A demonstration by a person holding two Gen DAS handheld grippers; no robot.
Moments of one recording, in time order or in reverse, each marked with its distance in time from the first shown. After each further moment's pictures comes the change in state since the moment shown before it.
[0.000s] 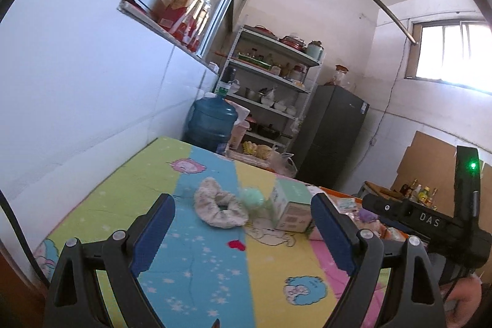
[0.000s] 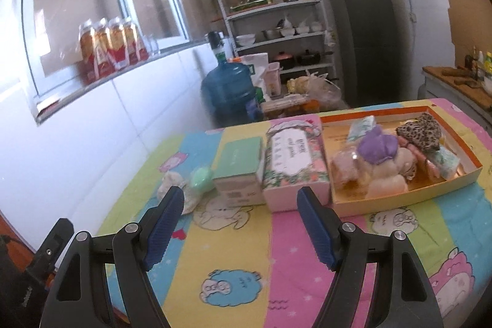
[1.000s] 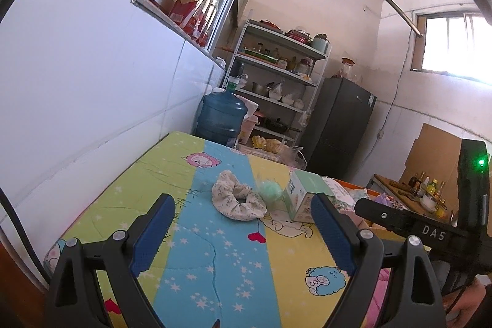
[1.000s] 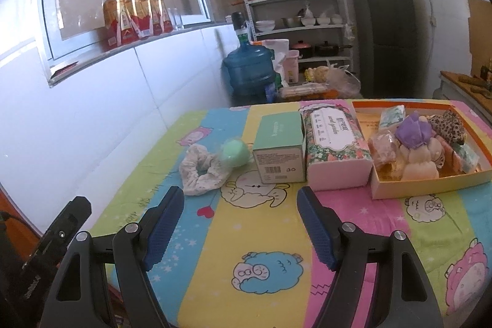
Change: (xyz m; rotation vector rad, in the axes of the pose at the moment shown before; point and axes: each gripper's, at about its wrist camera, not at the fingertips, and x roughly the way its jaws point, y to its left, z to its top) left arm 0.003 0.013 -0.004 0.028 0.029 0.030; right arm 0.015 0.037 -0.023 -0.062 0.052 0.055
